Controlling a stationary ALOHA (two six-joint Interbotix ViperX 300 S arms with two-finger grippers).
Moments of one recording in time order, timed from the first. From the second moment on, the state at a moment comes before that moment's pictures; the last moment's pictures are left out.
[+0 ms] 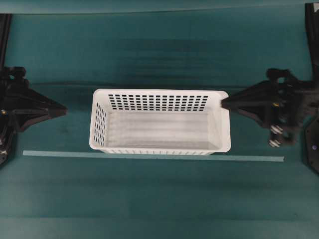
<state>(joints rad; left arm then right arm) 0.00 -0.91 1.07 0.01 -0.14 -0.40 -0.06 -0.65 0.95 0.30 -0.06 0.34</state>
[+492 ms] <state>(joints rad) 0.02 -0.73 0.84 0.01 0.22 -1.02 -0.21 -0.43 0.64 0.31 0.62 0.84</state>
